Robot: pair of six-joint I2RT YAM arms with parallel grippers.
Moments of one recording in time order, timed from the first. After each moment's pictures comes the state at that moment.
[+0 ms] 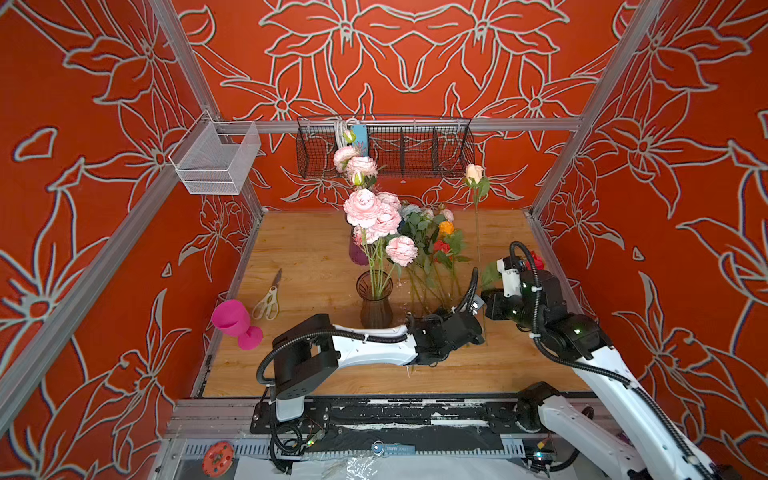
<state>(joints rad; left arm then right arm) -1.20 1.83 1.24 -0.14 -0.56 -0.12 0.35 0.78 0.82 -0.71 -0.08 0.37</state>
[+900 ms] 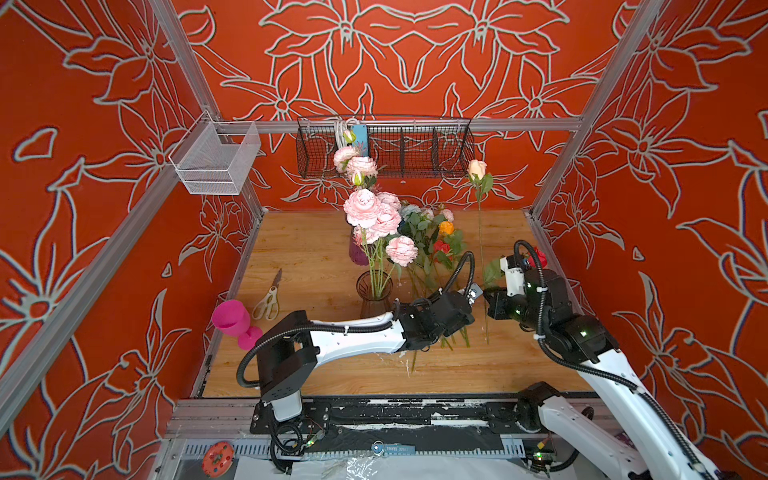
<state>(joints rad) -1.12 1.76 1.28 -0.17 -0.43 0.07 0.35 0.76 0.86 -0.74 -0.08 0.37</state>
